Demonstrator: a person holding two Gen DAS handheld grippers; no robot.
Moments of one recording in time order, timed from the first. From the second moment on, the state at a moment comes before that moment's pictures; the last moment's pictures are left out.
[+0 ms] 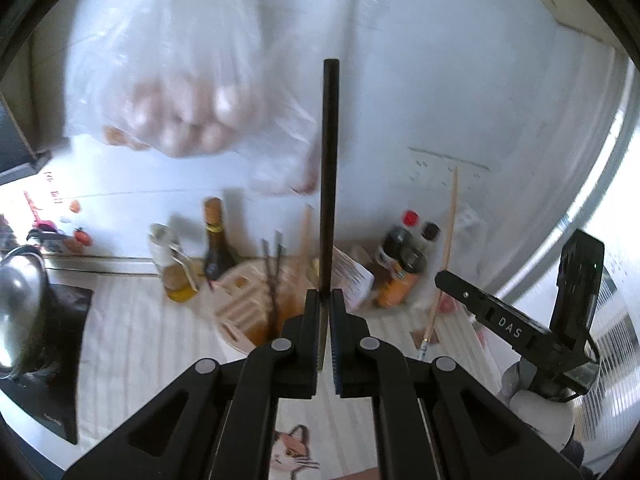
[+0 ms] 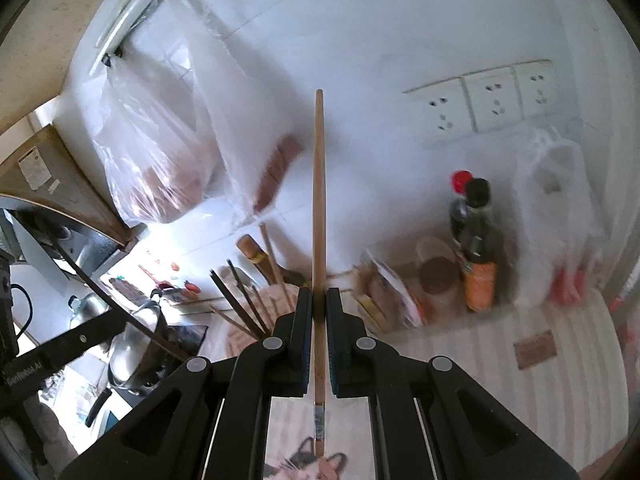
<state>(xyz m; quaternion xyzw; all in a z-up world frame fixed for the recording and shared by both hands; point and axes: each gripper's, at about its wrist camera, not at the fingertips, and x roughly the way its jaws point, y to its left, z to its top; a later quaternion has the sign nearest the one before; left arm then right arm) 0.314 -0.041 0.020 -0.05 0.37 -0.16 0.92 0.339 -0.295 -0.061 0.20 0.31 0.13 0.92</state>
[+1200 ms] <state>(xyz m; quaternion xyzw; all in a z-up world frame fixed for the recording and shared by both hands) 0.387 -0.001 -0.034 -0.08 0.41 -0.10 0.90 0.412 -0.187 -0.113 0.15 0.21 0.16 0.95</state>
